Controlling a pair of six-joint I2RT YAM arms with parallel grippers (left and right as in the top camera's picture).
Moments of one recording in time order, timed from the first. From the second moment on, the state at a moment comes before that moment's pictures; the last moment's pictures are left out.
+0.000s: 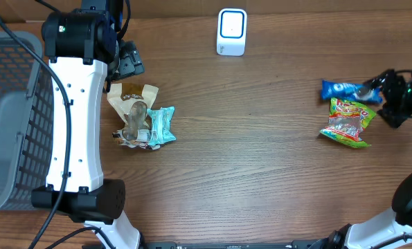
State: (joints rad) left arm -0.10 1.87 2.30 -1.68 -0.33 -0.48; right arm -0.49 1.82 1.44 -0.87 -0.48 0.46
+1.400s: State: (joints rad) left arm -0.10 1.87 2.30 -1.68 -0.33 -0.48; right arm 0.72 2.17 1.71 -0.44 -0.39 0.41
